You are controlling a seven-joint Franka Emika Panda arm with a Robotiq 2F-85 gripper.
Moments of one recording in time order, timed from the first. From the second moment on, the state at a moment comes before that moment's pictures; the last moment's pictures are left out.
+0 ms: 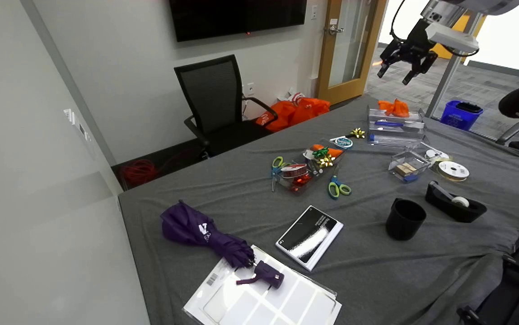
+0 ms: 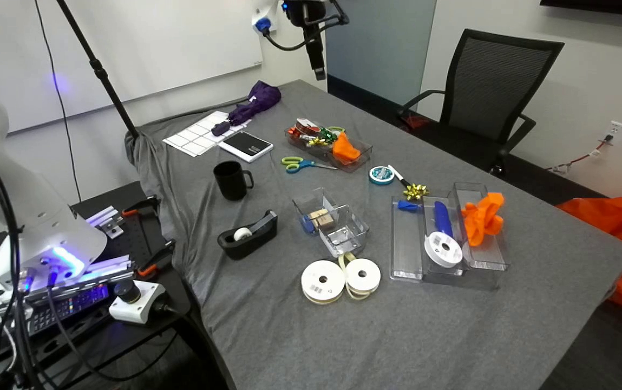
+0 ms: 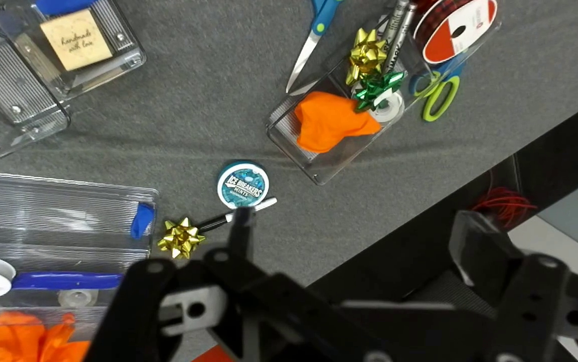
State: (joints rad) arm -0.10 0.20 -0.19 -1.76 0.32 2.20 0.09
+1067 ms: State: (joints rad) arm -0.11 0.70 -0.18 -1.47 0.28 2.39 0.54
